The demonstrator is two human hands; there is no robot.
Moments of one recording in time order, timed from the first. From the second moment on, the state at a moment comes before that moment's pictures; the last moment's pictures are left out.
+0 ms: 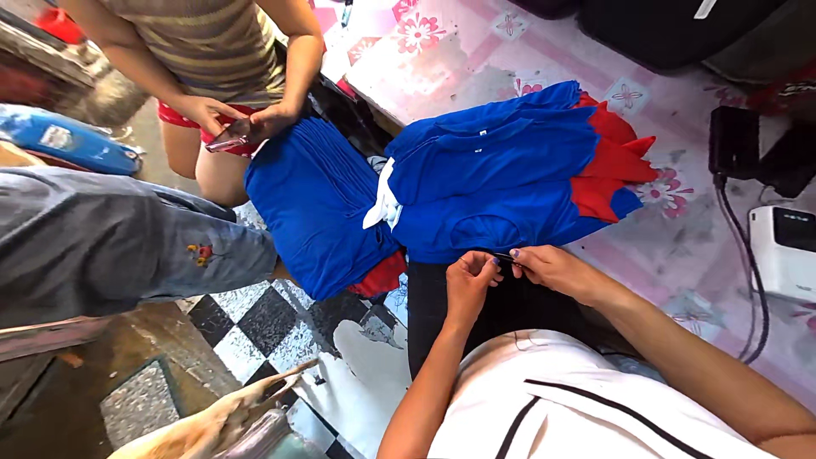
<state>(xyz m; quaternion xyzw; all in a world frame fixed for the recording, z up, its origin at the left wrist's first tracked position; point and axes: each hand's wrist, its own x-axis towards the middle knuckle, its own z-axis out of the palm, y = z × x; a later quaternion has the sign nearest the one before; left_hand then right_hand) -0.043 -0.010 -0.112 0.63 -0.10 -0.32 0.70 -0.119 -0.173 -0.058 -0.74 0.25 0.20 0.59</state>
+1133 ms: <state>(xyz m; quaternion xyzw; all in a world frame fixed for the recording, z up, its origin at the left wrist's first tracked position) -0.034 -0.026 -0.106 0.64 -0.13 -0.41 0.63 -0.120 -0.178 -0.072 -0.68 0.32 0.05 0.66</state>
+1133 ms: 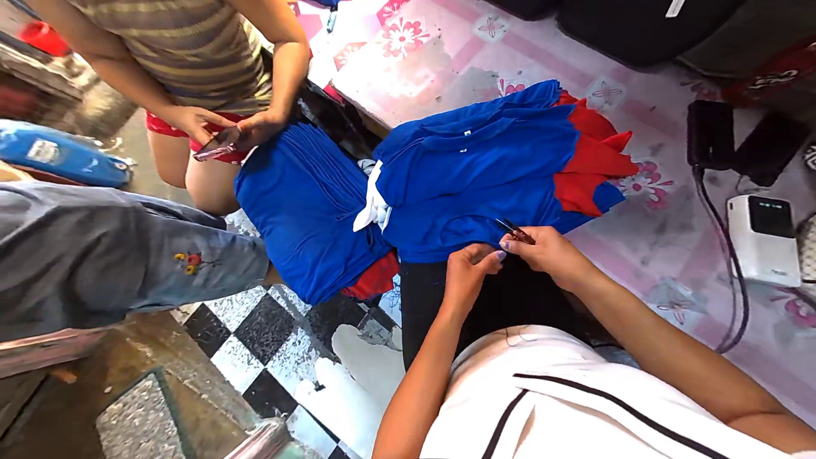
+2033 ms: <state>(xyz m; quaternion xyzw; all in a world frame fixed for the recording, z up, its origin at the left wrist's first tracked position) -0.050 -0.017 -0.127 0.64 -0.09 -0.42 0.64 -0.146 -0.192 -0.071 -0.79 0.22 0.14 0.56</state>
